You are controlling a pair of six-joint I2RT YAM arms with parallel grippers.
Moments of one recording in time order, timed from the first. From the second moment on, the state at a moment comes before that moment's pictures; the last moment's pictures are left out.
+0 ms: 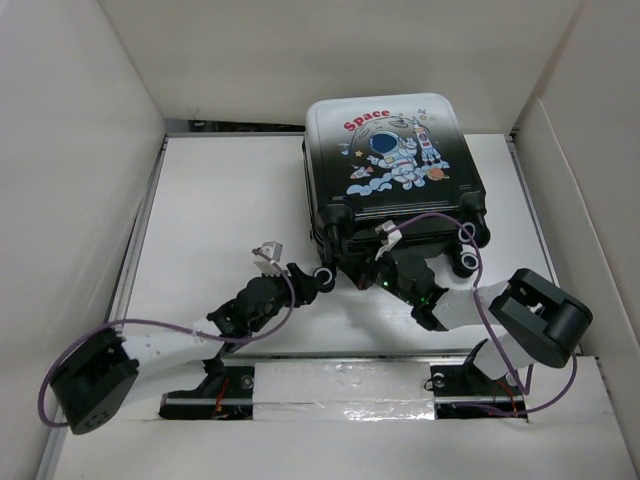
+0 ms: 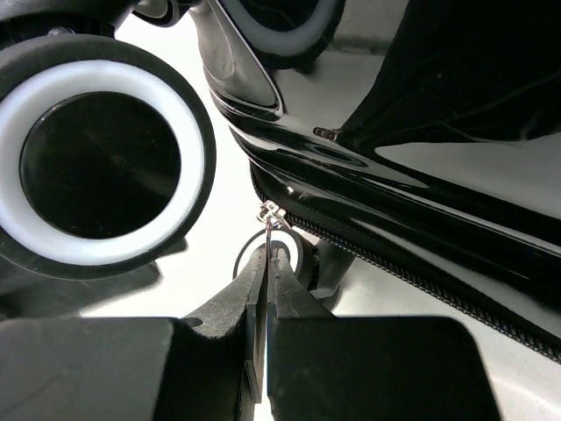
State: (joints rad) left arm -0.89 0.94 0.17 0.46 -0.27 -0.80; right arm 0.81 1.48 0.36 1.01 -0.08 0.50
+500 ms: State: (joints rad) left arm -0.83 1.34 0.30 0.83 -0.09 -0.74; right arm 0.82 1.11 0.37 0.55 -0.04 0.47
